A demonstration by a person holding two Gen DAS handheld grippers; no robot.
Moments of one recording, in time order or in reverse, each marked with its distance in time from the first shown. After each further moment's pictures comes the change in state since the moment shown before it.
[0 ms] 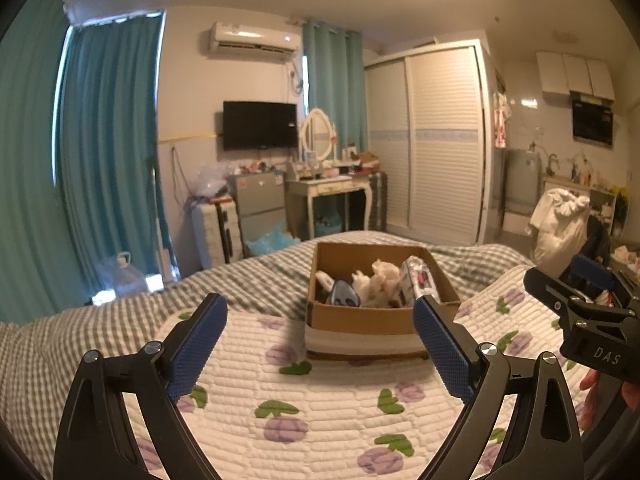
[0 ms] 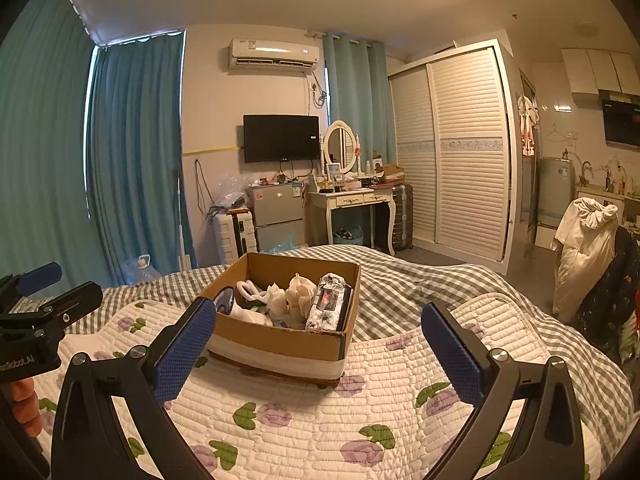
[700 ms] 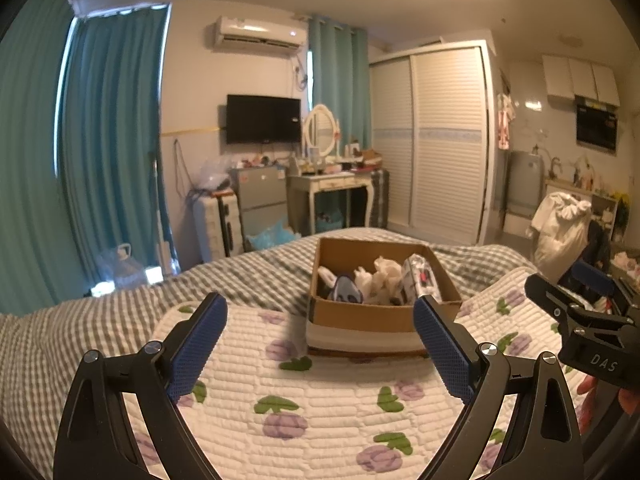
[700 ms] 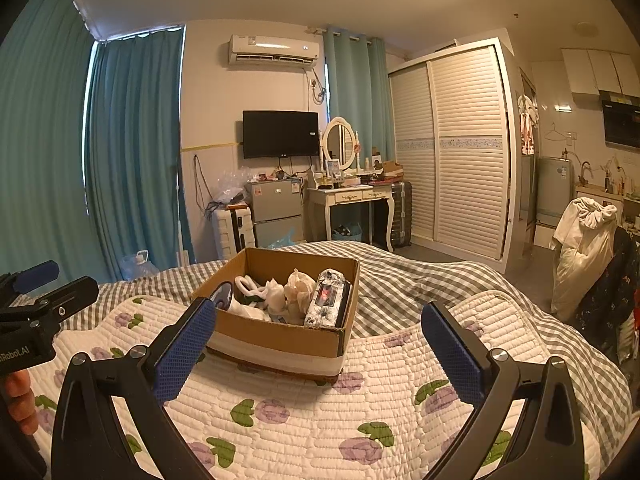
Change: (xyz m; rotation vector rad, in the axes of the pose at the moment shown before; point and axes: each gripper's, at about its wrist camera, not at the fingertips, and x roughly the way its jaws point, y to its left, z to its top) left arm 0.001 0.007 0.000 -0.023 0.017 -0.003; right arm 0.003 0.003 -0.001 -0.007 0.016 -0.005
